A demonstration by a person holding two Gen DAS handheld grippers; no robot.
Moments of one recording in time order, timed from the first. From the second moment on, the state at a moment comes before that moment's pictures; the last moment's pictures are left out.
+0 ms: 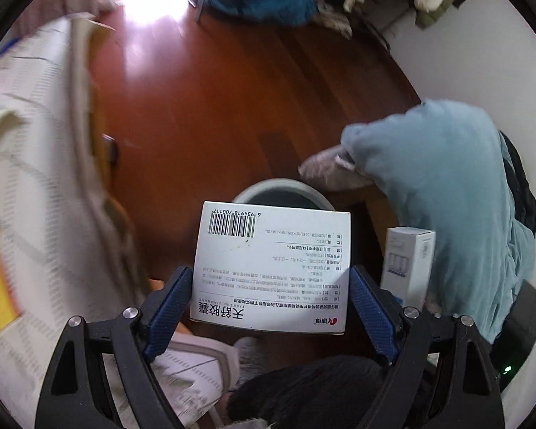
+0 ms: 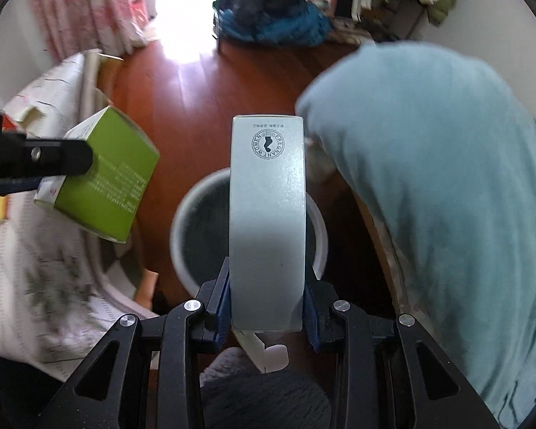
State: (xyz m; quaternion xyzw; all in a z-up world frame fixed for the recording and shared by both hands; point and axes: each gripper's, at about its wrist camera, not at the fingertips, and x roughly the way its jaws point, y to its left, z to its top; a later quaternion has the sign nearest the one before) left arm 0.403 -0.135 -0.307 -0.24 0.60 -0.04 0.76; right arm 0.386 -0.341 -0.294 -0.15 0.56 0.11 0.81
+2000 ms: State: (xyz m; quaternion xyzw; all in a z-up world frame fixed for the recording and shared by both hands) left arm 0.113 0.127 -0.260 -0.18 0.50 0.39 0.75; right arm 0.303 -0.073 -0.224 -0.17 0.56 0.36 0.73
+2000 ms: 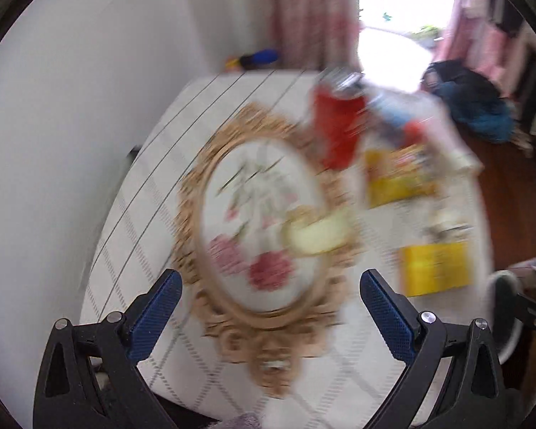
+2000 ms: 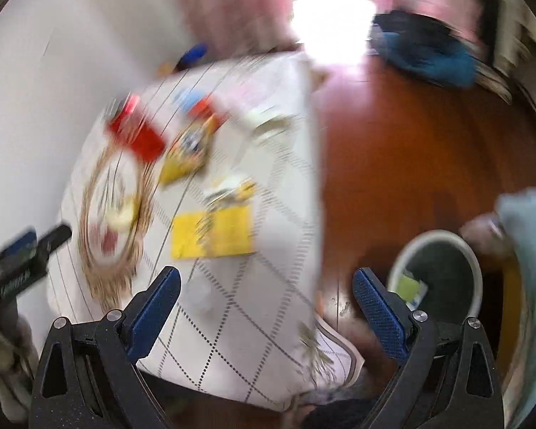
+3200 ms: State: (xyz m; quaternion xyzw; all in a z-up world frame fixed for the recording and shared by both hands) left arm 0.197 0.174 -0.345 0.01 0.63 0.18 0.76; right arm 0.317 -0.029 -0.319 -0.22 0.67 0.33 0.62
